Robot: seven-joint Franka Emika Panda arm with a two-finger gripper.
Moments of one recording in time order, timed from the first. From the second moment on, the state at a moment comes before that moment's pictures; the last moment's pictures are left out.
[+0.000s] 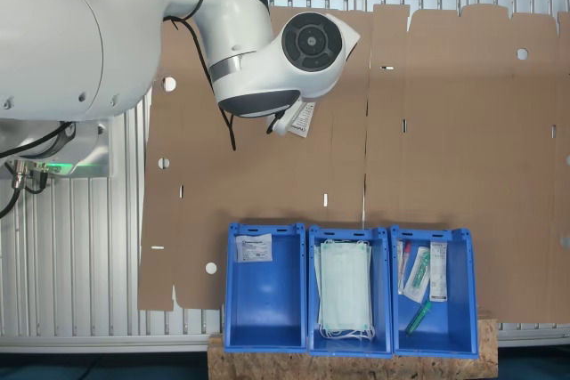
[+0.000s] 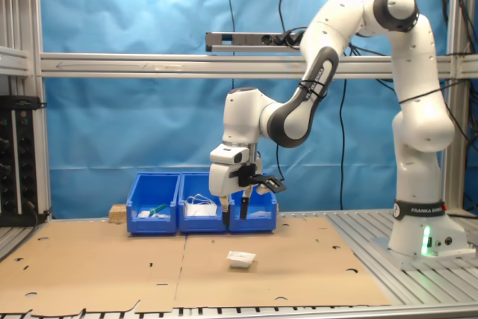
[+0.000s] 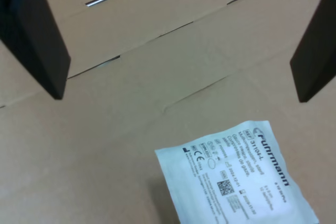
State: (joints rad) arm -0.17 0.15 0.27 -2.40 -0.15 2.61 -1.48
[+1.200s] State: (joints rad) arm -0.17 0.33 0.25 -2.47 -0.16 2.82 -1.48
